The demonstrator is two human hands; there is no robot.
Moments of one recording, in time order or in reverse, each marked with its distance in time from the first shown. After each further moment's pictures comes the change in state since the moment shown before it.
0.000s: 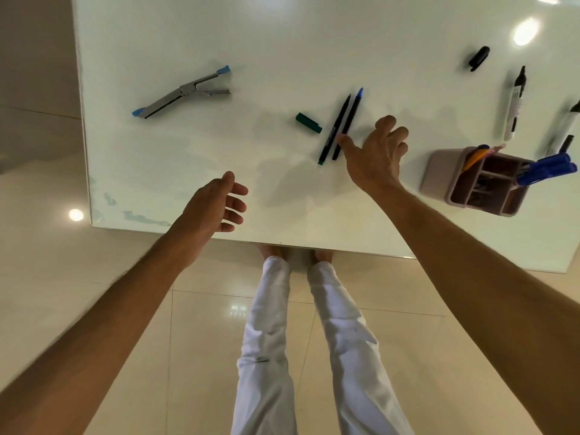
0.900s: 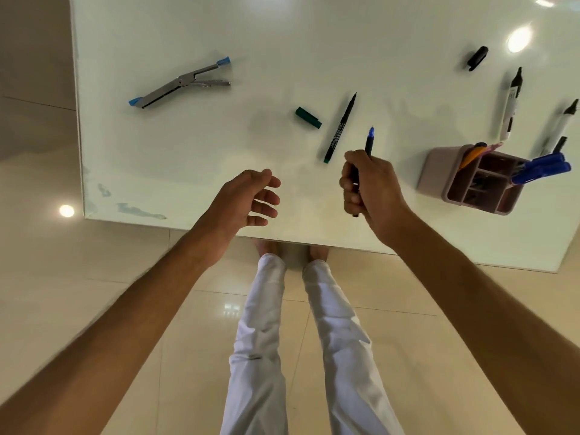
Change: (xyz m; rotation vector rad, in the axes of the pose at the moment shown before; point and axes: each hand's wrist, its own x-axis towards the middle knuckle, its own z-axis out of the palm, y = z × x) left_hand -0.015 0.008 0.033 -0.158 -0.191 0.099; right_hand -0.071 0.002 -0.034 0.840 -0.455 0.257
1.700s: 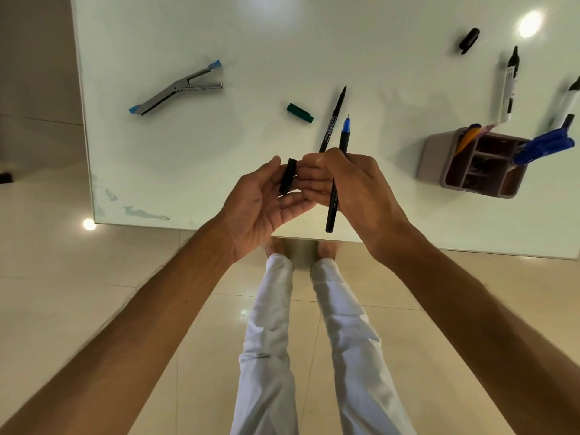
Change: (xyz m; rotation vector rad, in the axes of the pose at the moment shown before) left_hand -0.014 0.019 0.049 -0.579 -0.177 -0.136; right_hand -0.074 -0.021 0.022 0.022 -0.119 -0.092
